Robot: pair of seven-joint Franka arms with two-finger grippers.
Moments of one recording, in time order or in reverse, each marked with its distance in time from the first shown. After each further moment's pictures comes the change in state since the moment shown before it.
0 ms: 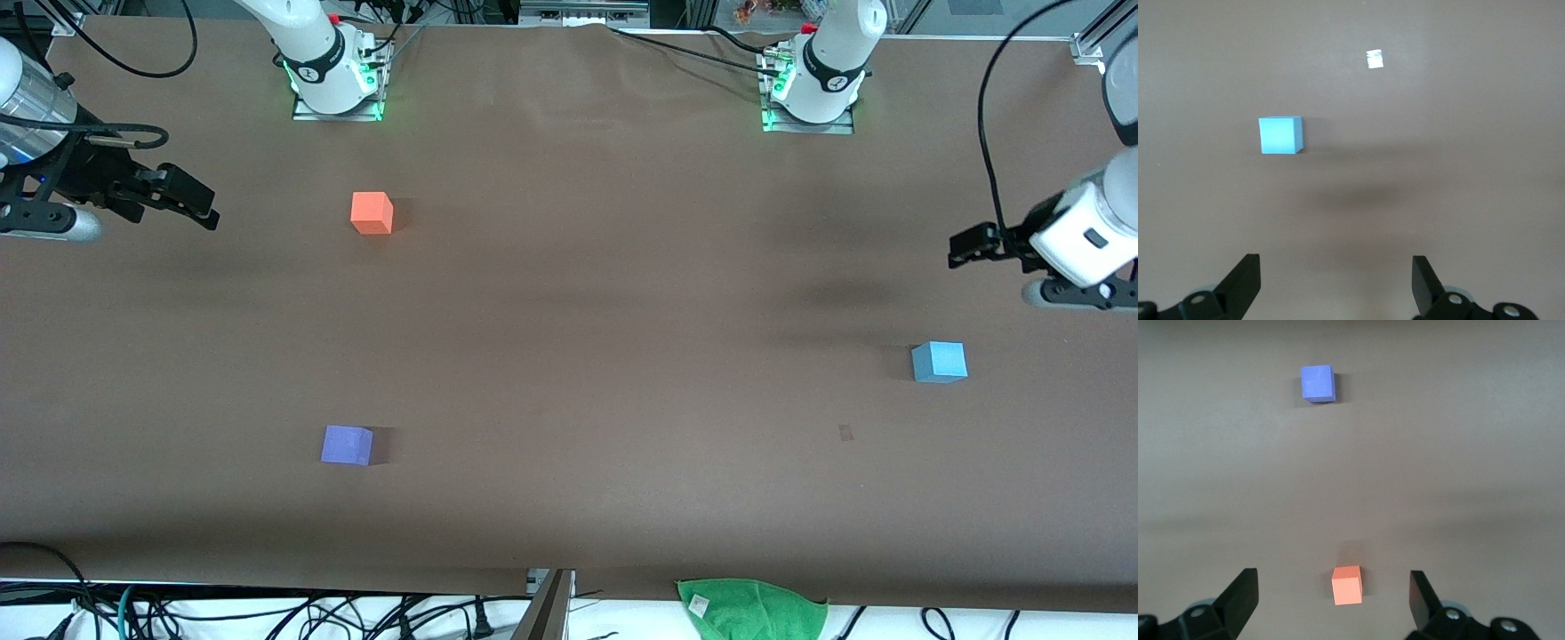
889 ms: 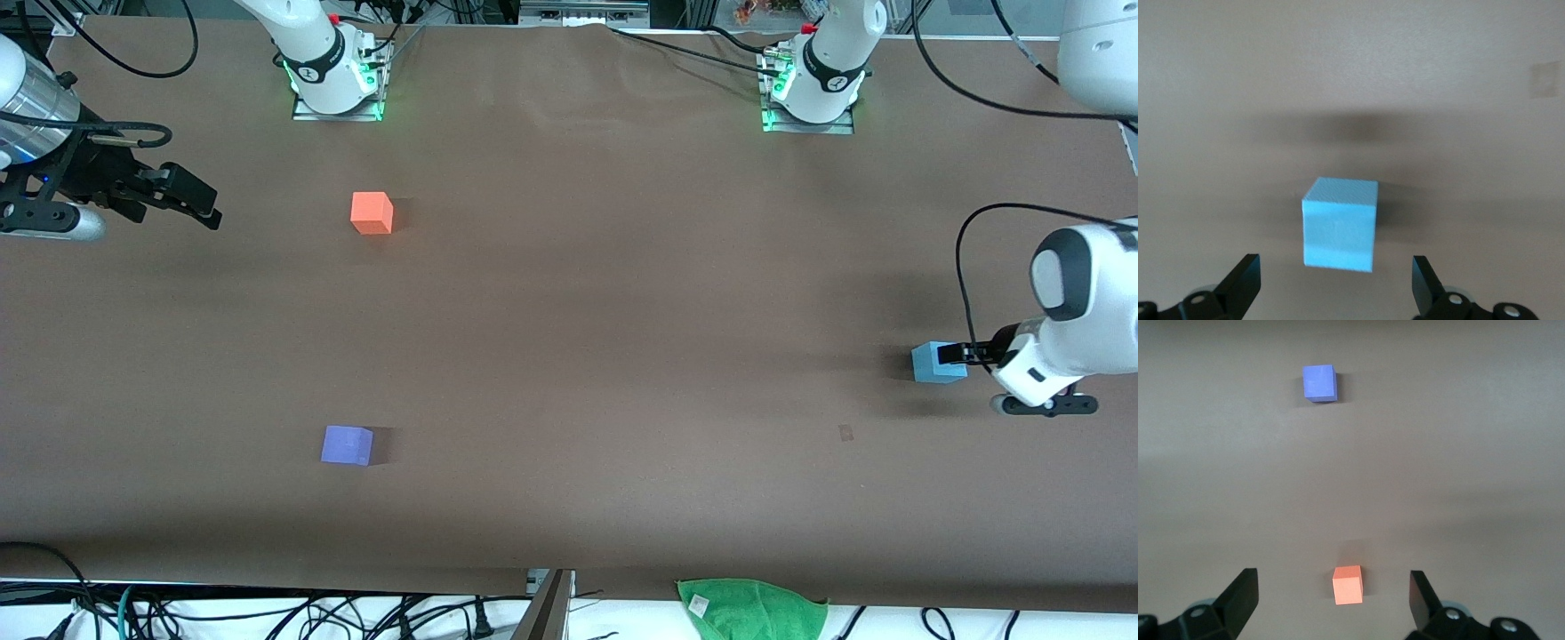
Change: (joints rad) left arm 0.126 0.406 0.004 -0.024 0.145 0.410 0.022; right arm 0.001 0.000 0.003 0.001 0.000 -0.001 0.000
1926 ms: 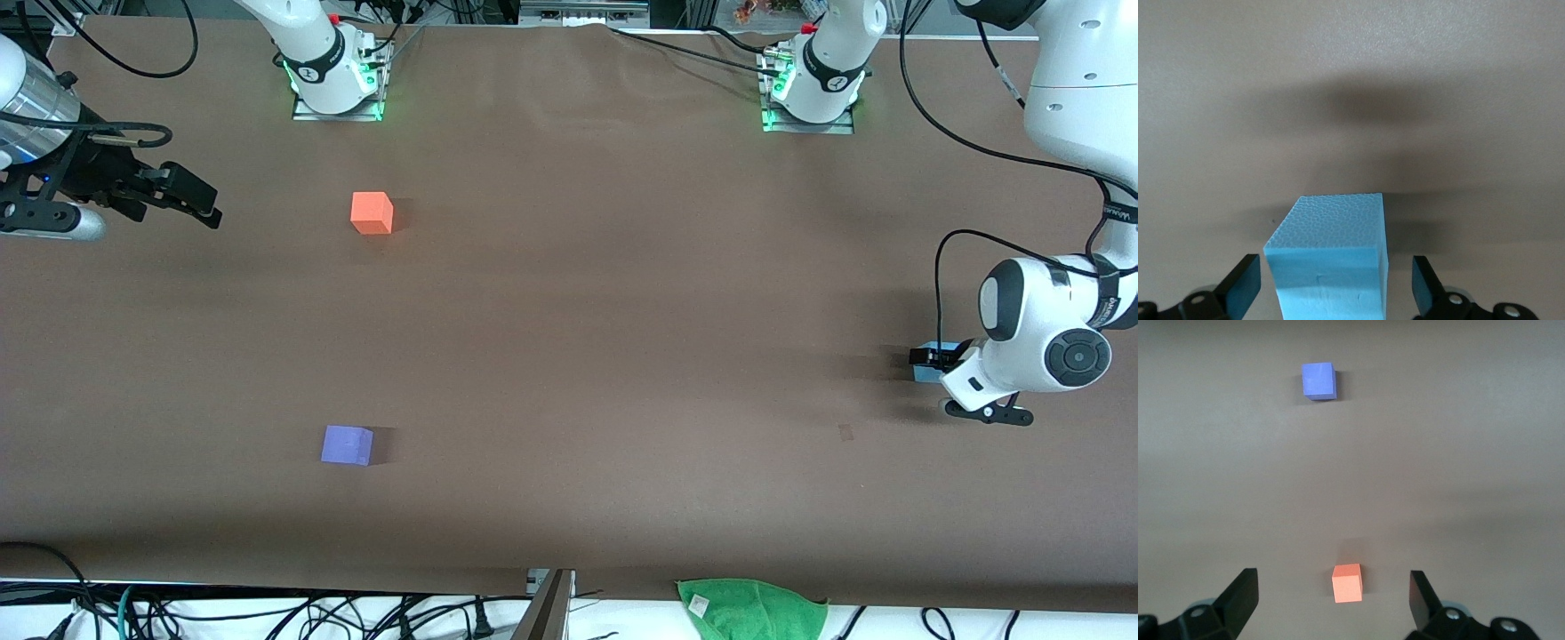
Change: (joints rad) left arm -0.005 0.112 -0.004 -0.007 0.079 0.055 0.057; right arm 0.000 0.000 -0.001 0.000 0.000 -0.006 0.000
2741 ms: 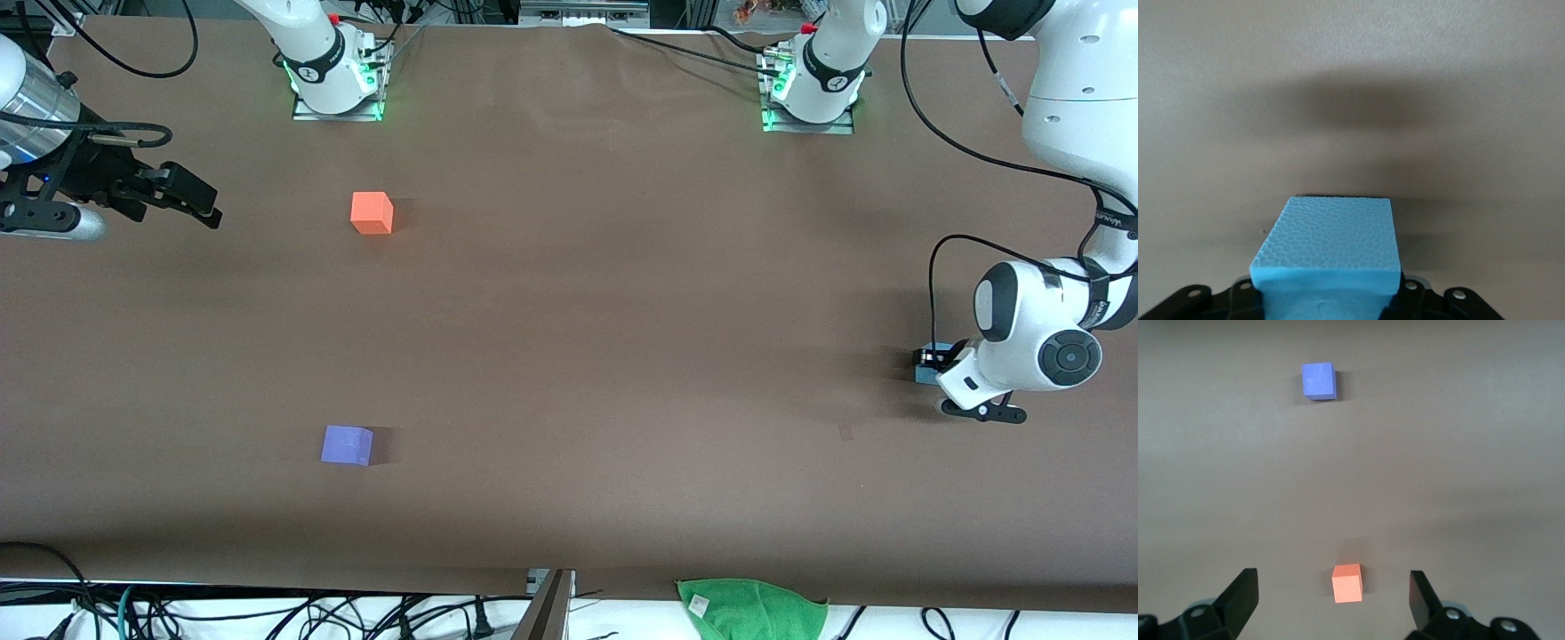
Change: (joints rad) left arm 0.020 0.020 -0.007 -0.014 0.000 0.046 0.001; right arm 0.000 0.000 0.000 0.000 0.000 0.000 0.000
